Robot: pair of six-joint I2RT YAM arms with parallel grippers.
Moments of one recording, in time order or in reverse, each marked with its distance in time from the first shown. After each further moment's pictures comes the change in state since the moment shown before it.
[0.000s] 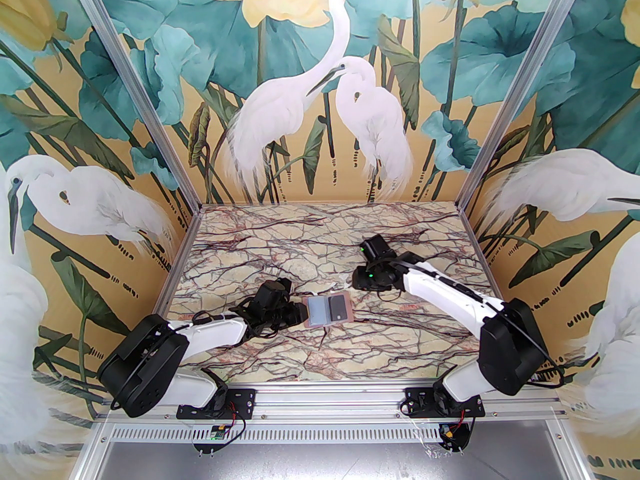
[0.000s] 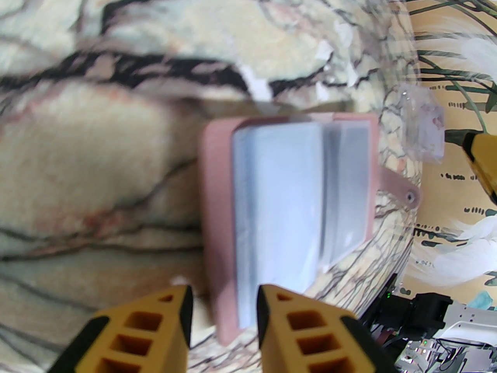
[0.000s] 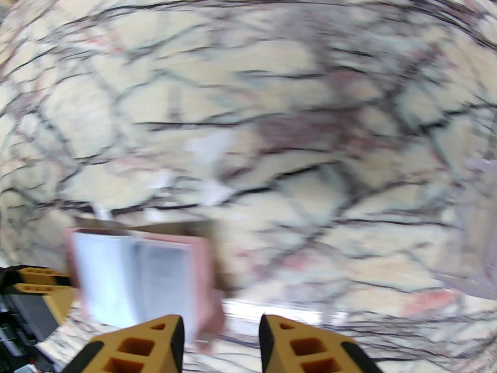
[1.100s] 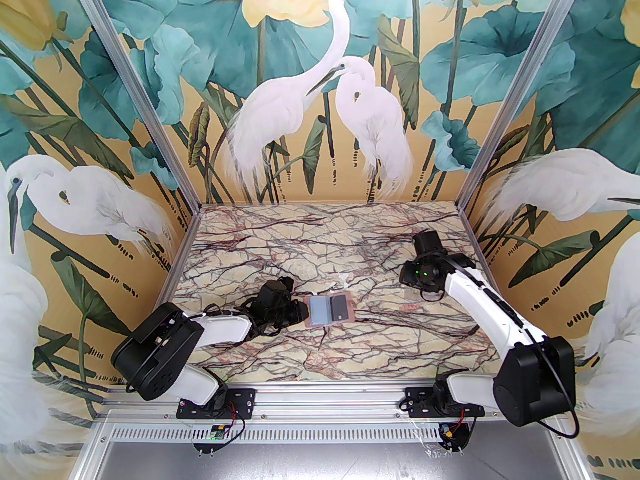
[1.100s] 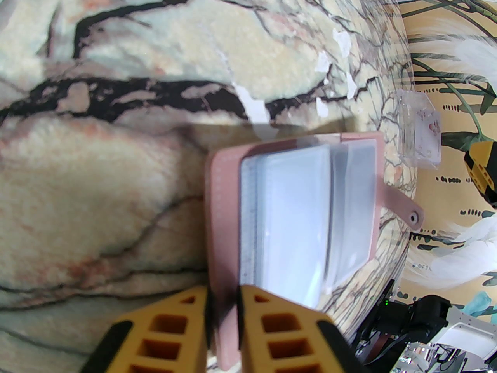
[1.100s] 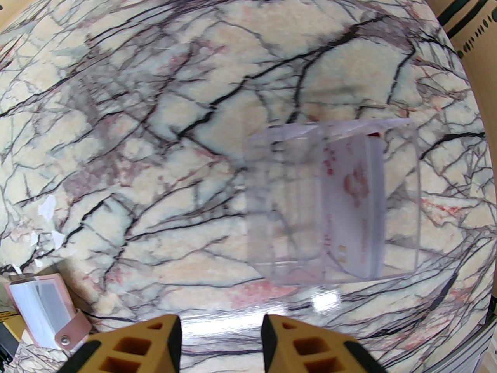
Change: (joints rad) left arm 0.003 0.079 -0.013 0.122 0.016 -0.003; right arm -0.369 -0.180 -0.098 -0.121 0.075 -0.079
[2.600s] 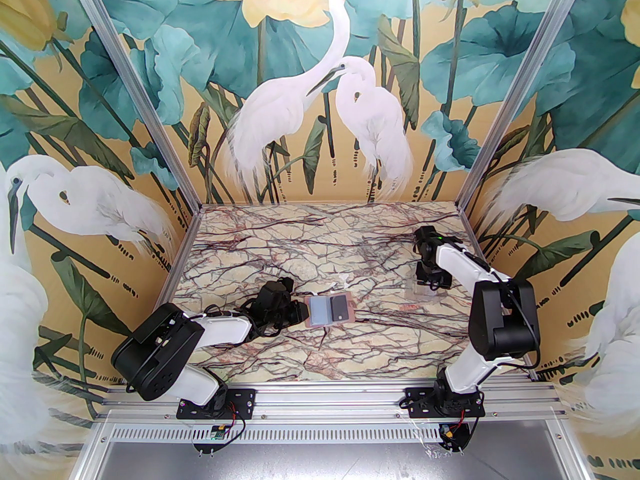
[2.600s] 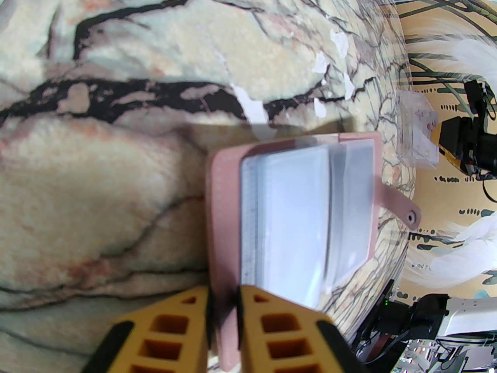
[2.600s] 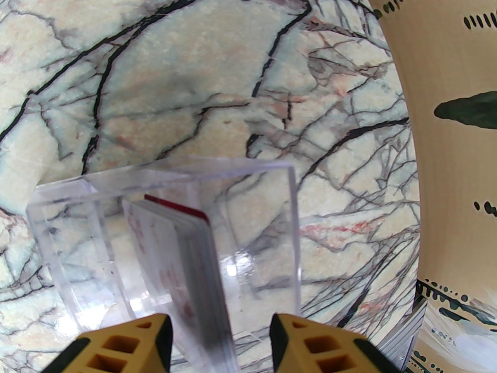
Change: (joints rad) left arm 0.000 0.000 -0.011 0.023 0.000 0.000; right arm -0.113 0.359 0.155 -0.101 0.297 -0.077
